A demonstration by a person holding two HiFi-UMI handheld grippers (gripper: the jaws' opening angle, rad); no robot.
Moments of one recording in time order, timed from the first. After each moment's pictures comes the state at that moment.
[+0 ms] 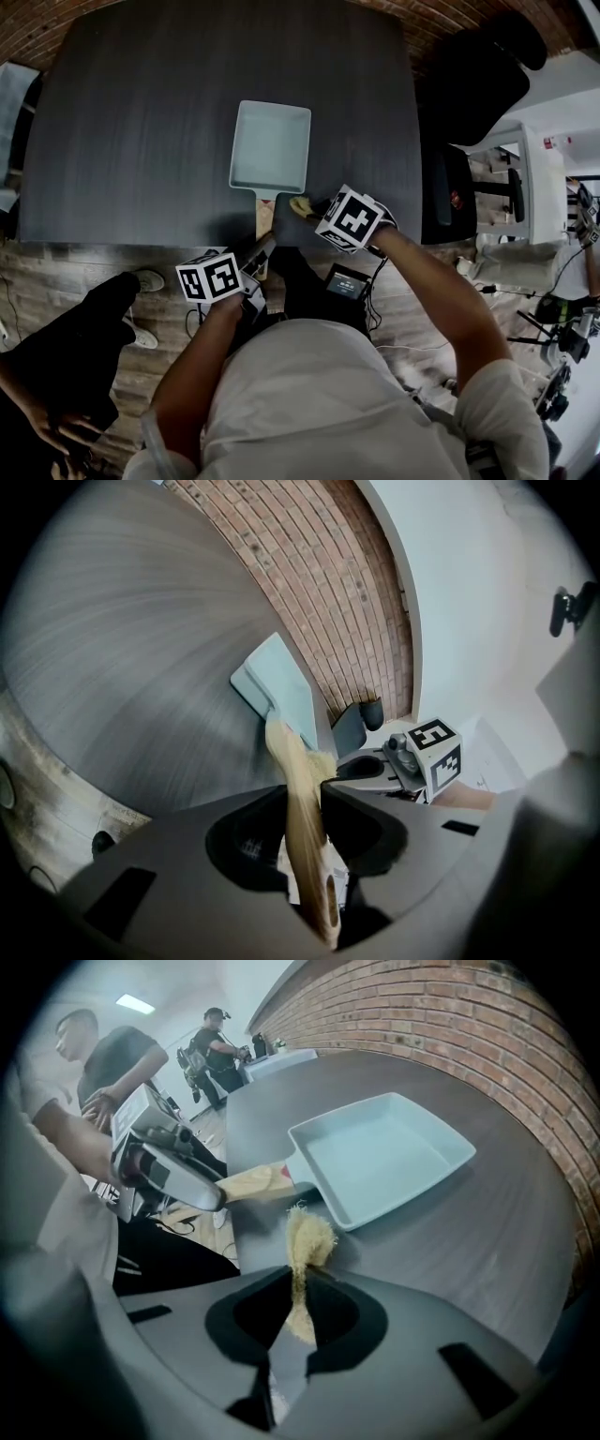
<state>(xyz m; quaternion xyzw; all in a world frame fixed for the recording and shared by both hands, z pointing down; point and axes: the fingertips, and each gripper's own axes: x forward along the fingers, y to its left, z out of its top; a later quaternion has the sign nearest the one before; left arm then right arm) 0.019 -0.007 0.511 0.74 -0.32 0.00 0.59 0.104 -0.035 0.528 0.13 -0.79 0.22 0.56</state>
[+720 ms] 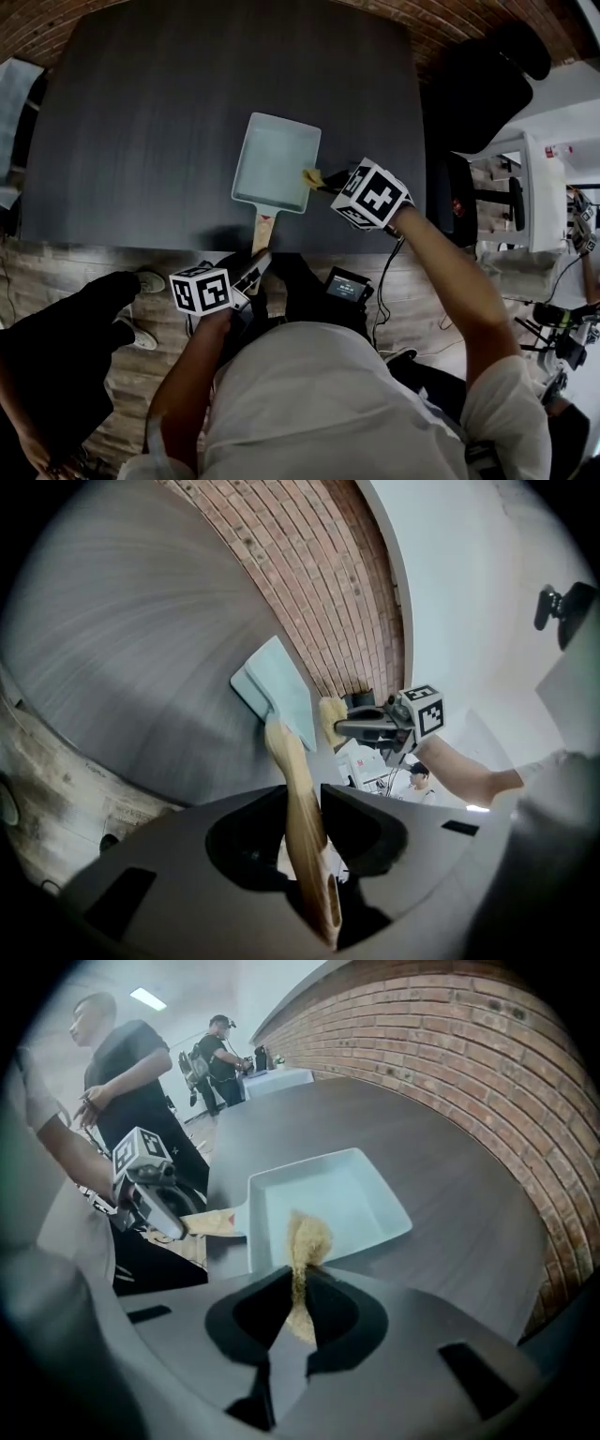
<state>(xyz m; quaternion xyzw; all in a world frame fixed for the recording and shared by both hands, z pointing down) -0.003 0.012 0.510 0.76 -0.28 0.01 0.59 0.102 -0.105 0.482 0.16 -0.81 0.17 0.55</state>
